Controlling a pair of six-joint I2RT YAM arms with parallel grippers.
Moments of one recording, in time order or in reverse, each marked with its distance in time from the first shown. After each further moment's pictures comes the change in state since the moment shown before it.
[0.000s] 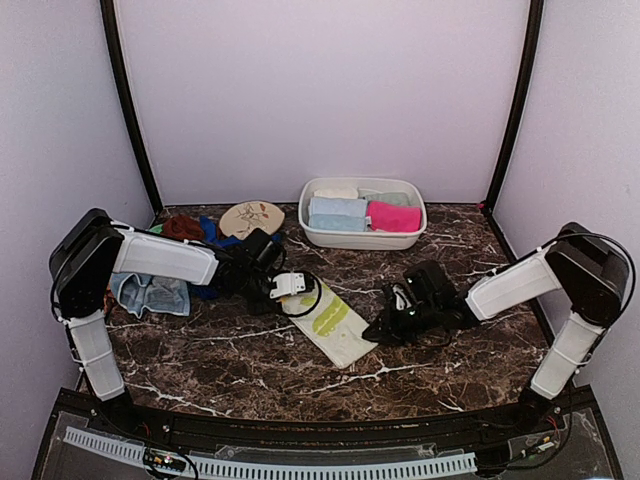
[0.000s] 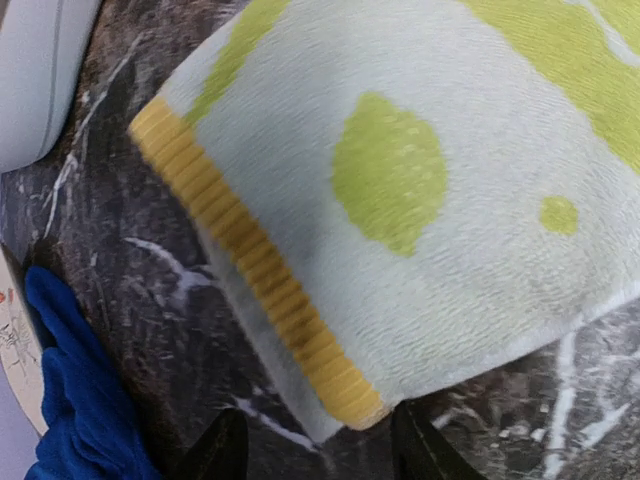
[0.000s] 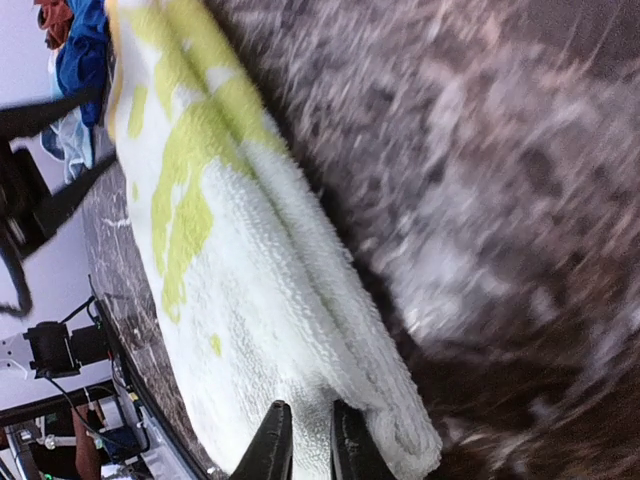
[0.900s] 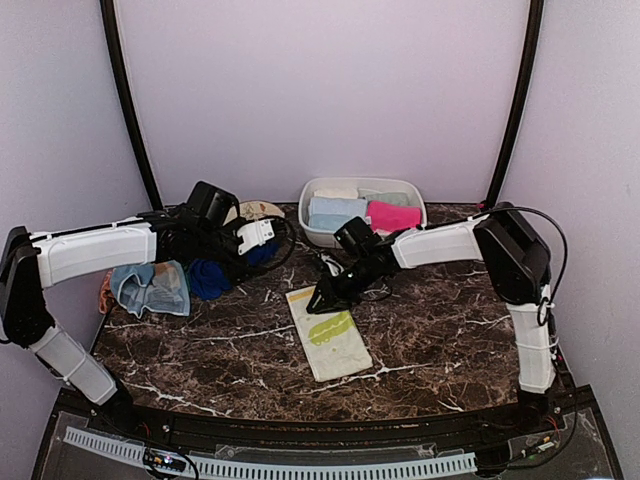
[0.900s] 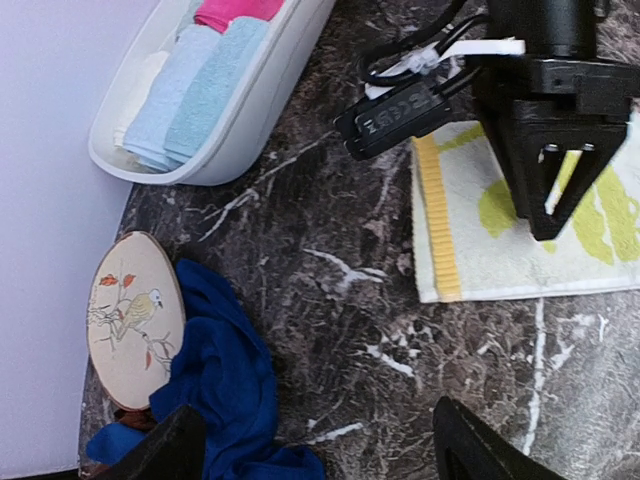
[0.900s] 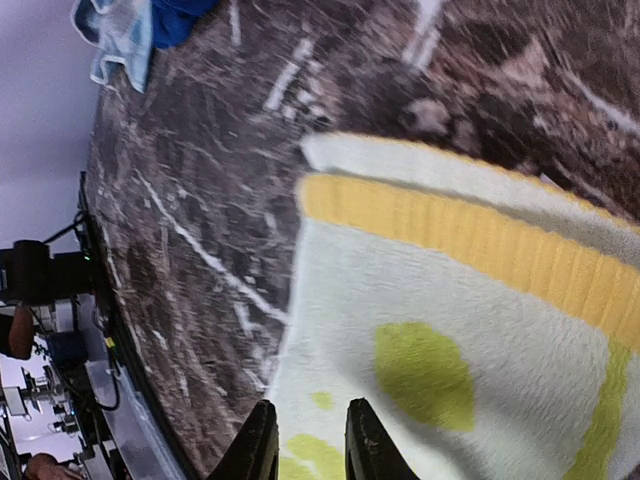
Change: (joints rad) left arm 0.134 -0.315 0.040 -0.070 0.144 -0.039; right arm 0.074 0.432 0.818 -0.510 -0.169 -0.415
